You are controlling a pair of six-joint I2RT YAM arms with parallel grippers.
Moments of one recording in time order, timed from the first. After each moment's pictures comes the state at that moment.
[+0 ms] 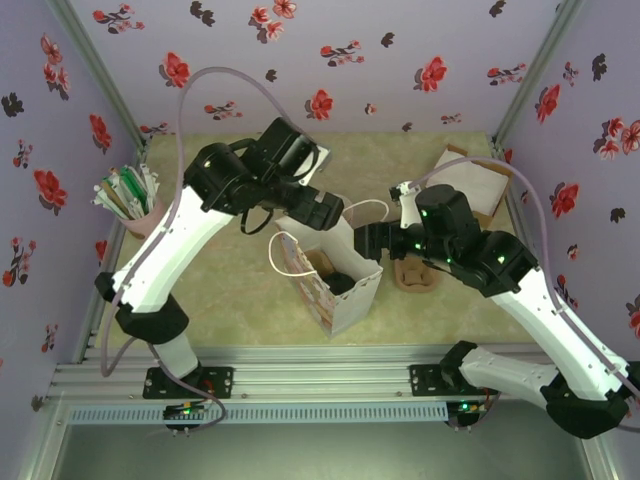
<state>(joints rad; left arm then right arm) -0.93 1.71 2.31 -1.48 -0.10 -0.28 0.74 1.00 1.31 -0.92 -0.11 0.48</state>
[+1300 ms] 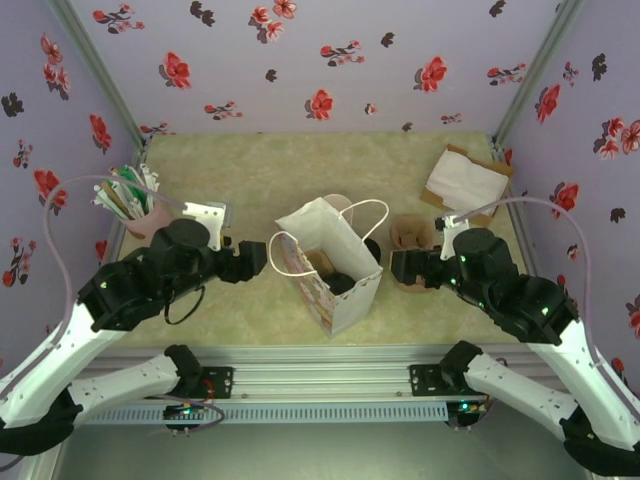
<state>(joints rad) -0.93 0.84 1.20 -0.98 -0.25 -0.58 0.74 0.69 1.11 -1.05 0.13 0.52</state>
